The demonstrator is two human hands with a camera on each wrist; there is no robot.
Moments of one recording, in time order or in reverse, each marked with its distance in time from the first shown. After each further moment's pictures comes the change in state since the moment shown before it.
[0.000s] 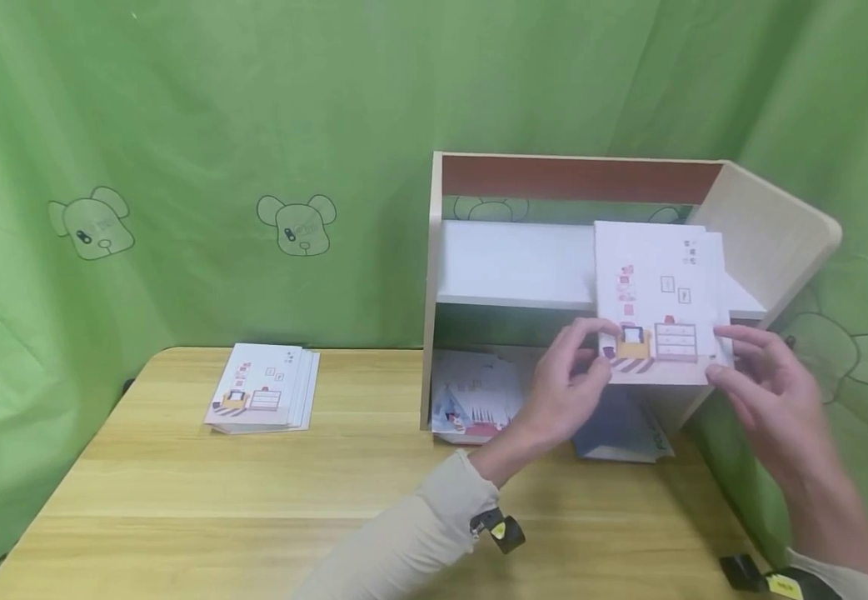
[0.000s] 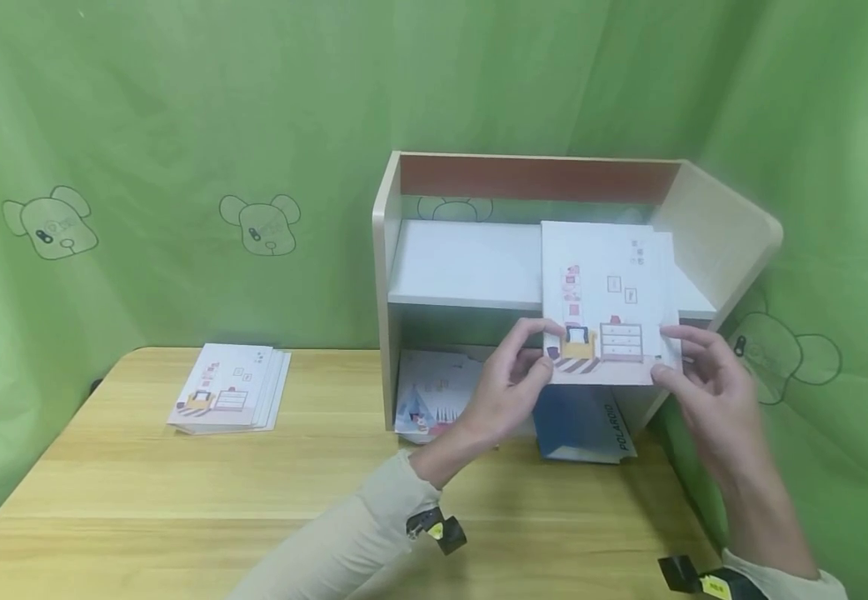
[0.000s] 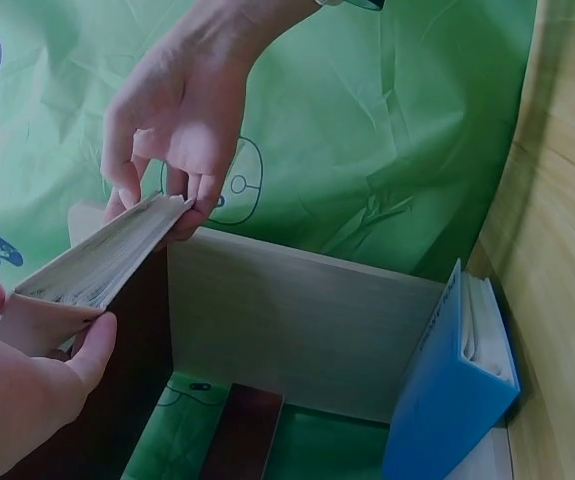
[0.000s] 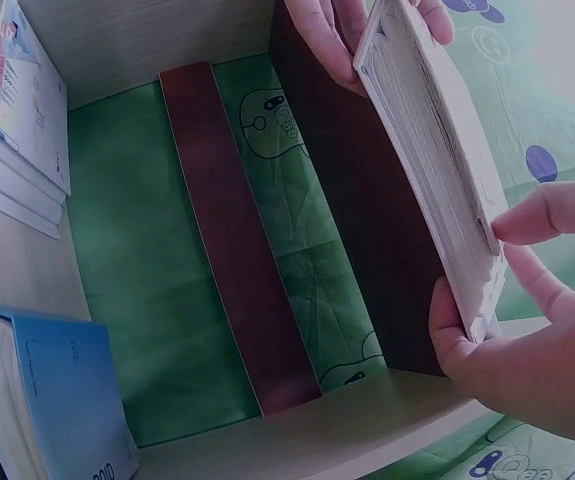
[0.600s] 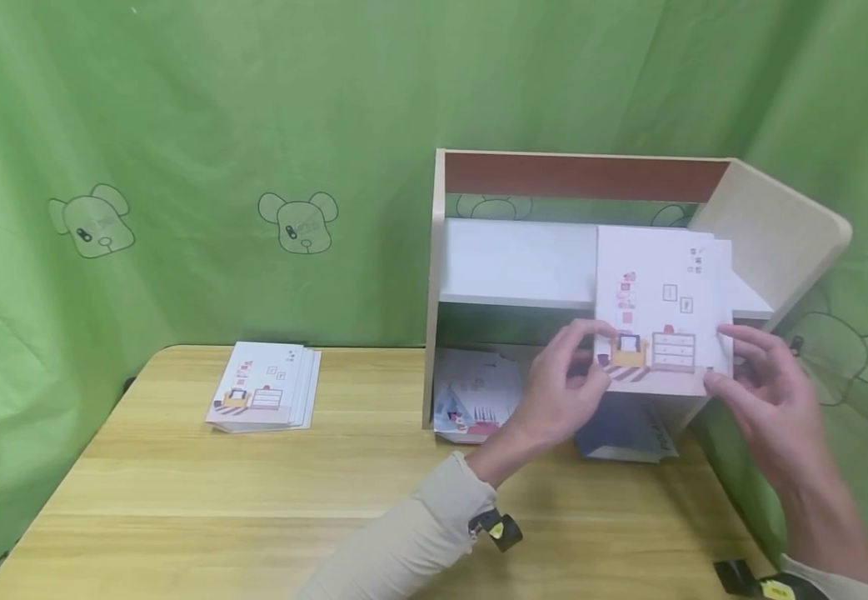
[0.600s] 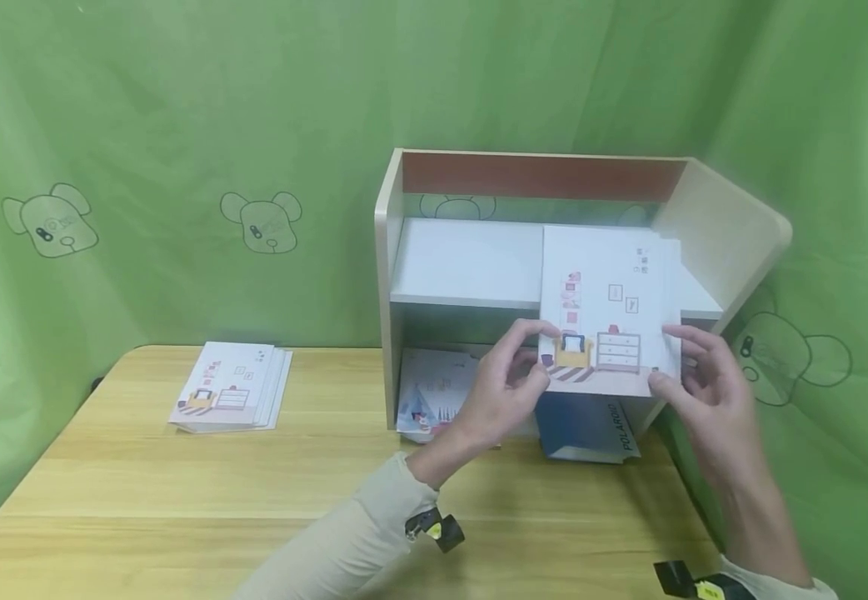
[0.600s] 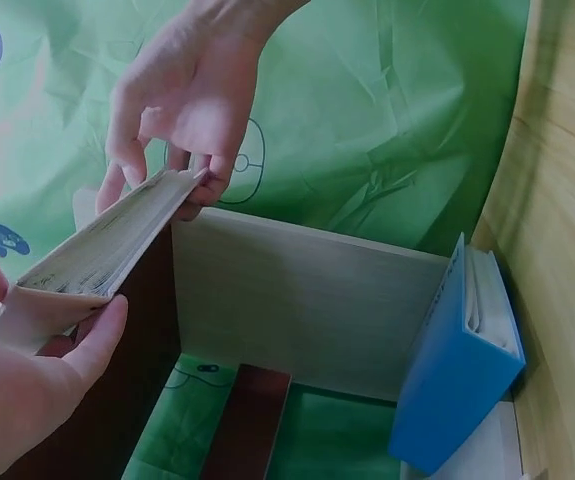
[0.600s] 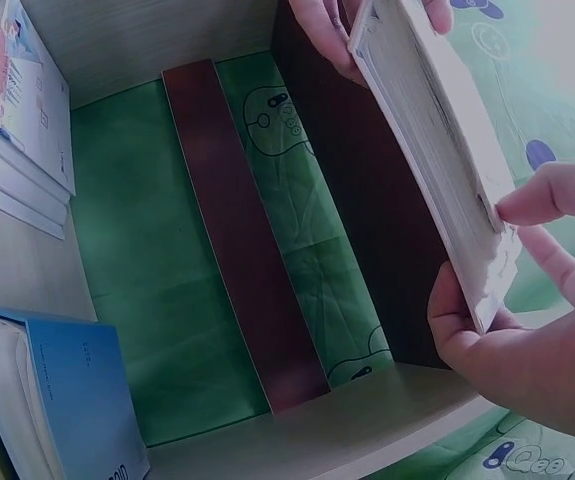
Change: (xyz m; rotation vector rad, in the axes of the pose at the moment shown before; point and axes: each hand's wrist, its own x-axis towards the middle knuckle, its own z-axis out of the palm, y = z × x) left_hand -0.002 -0.004 -0.008 -0.008 -0.023 0.052; right_hand -0.002 0.012 0.007 0.108 -0.056 -0.152
